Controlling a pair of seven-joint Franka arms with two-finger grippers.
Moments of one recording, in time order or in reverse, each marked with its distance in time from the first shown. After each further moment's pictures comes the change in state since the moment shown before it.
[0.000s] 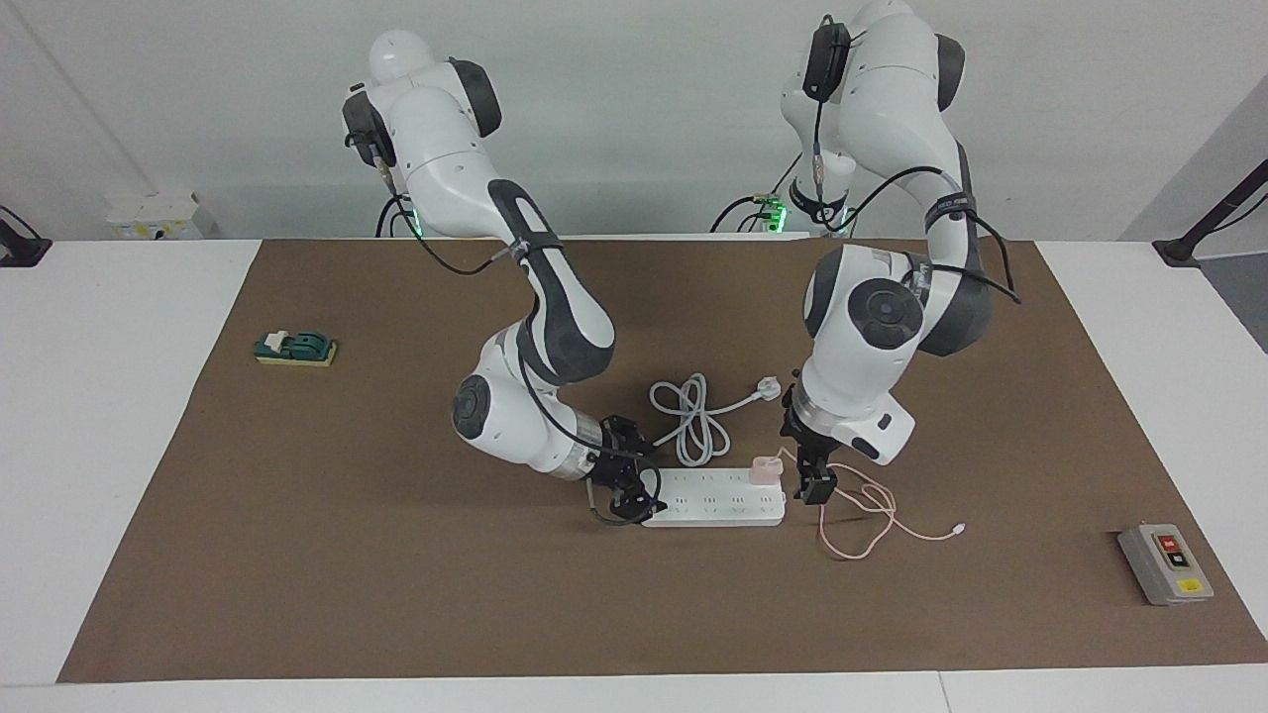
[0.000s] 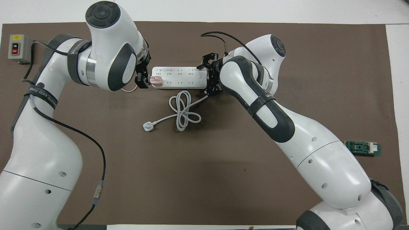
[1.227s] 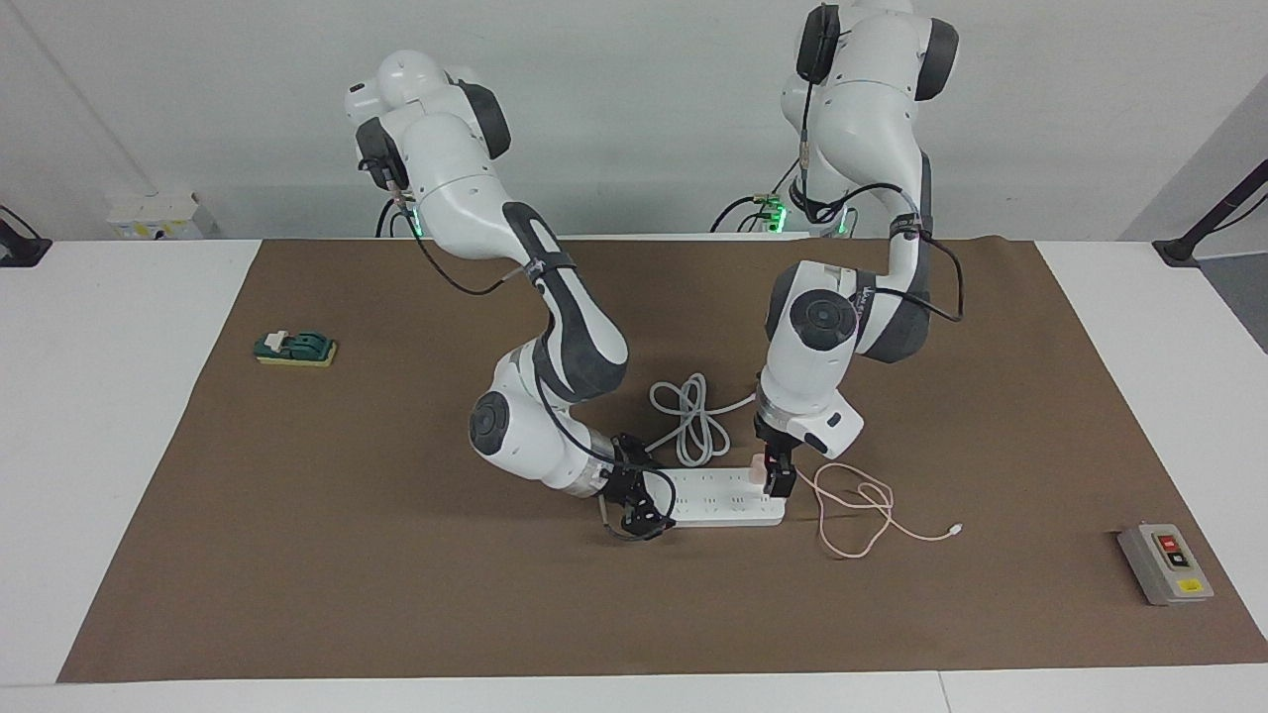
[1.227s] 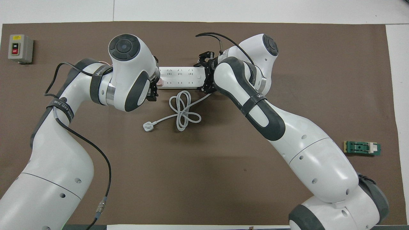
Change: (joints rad) left arm -0.044 -0.063 0.002 -0.249 0.025 0.223 0.000; right arm 0.019 0.065 -0.001 0.082 -0.035 0.015 0.007
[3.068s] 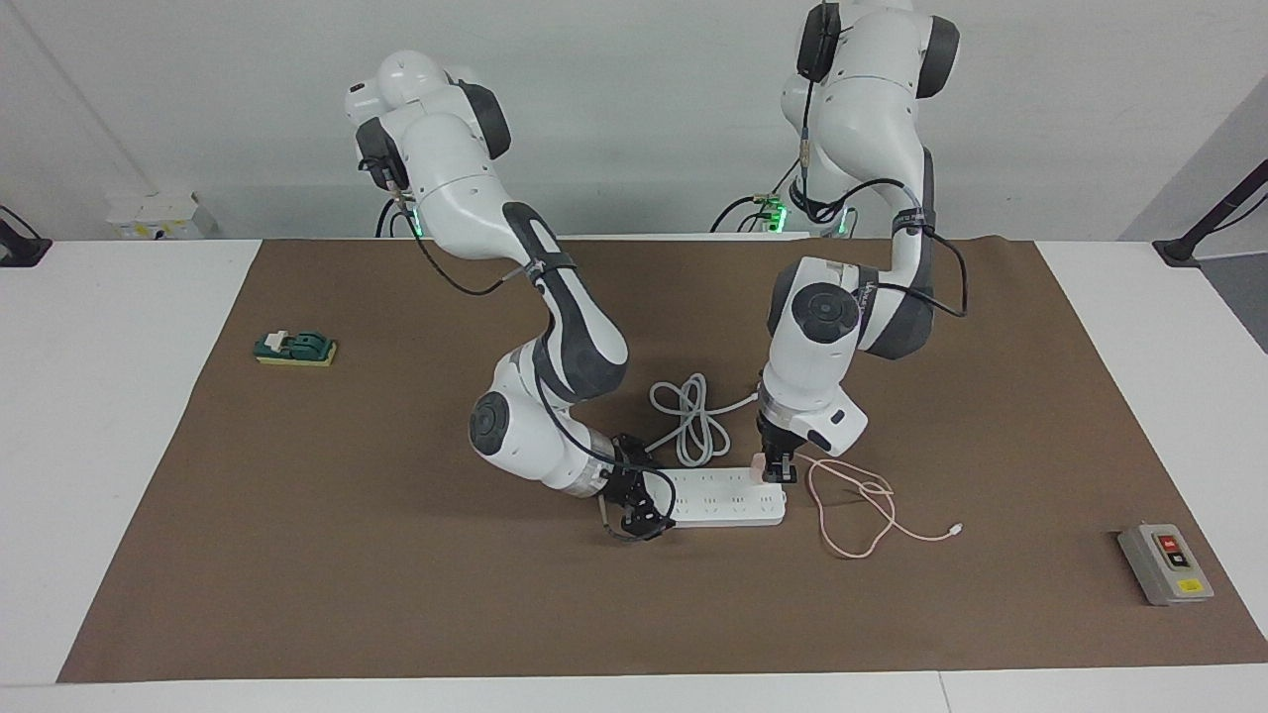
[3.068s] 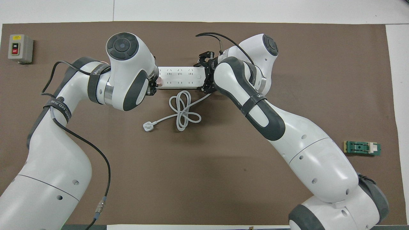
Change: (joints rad) left arm 0.002 -0.012 0.005 0.026 0.009 -0.021 0.000; right arm 0.000 0.001 0.000 0.001 0.000 0.001 0.002
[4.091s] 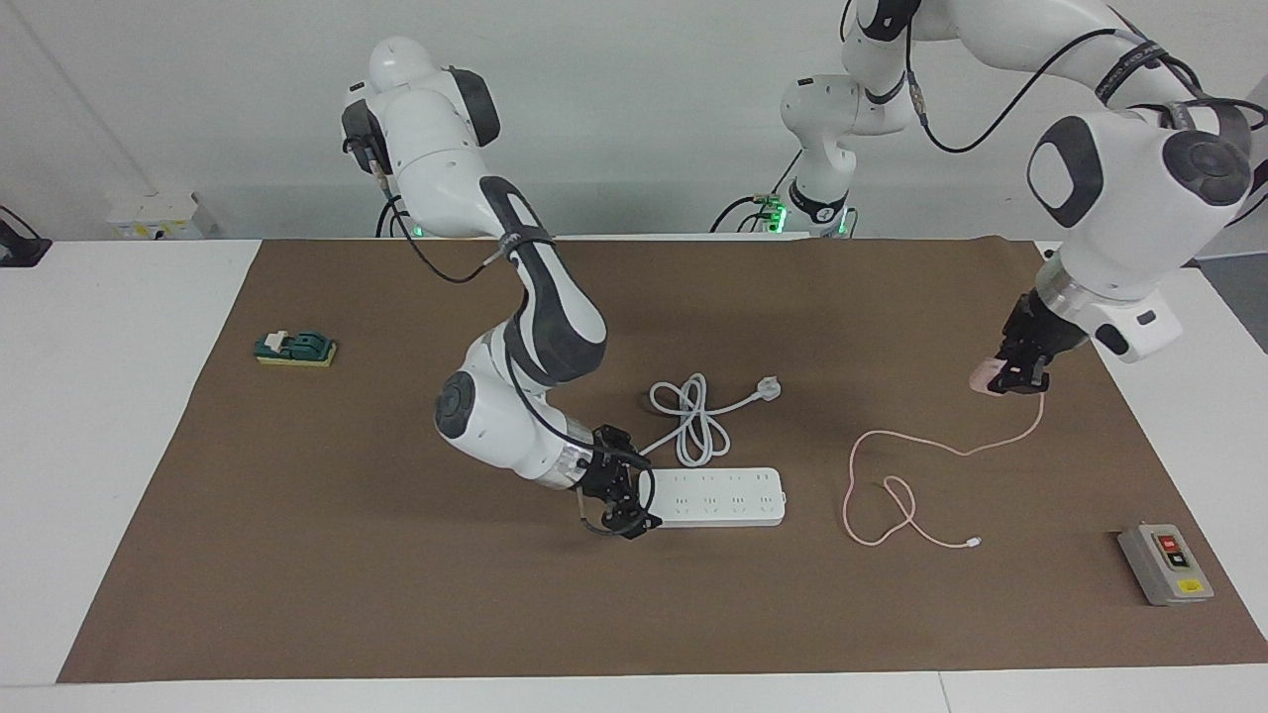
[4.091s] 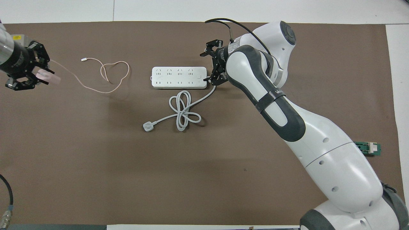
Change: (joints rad) left arm 0.408 -0.247 0.022 0.096 0.012 -0.445 0.826; right arm -0.054 -0.119 -0.015 -0.010 -0.019 -0.087 -0.001
